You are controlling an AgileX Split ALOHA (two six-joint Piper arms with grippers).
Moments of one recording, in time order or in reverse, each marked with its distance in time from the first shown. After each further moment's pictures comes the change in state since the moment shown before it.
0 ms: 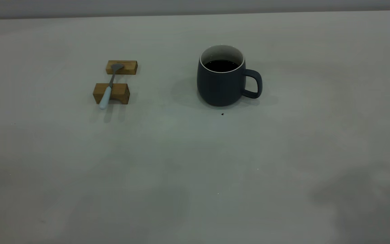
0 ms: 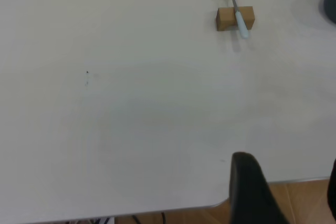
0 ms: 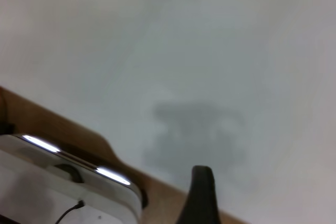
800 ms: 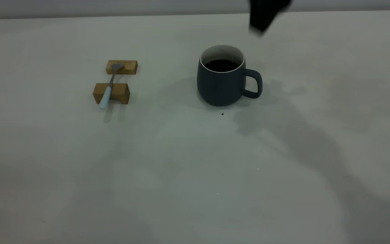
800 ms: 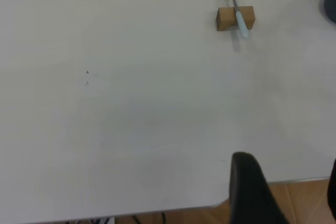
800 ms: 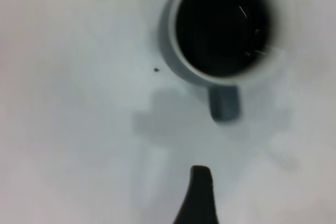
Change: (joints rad) left arm 0.000 0.000 0.000 0.000 0.000 0.001; right arm 0.000 0.986 -0.411 0.098 -0.434 -0.505
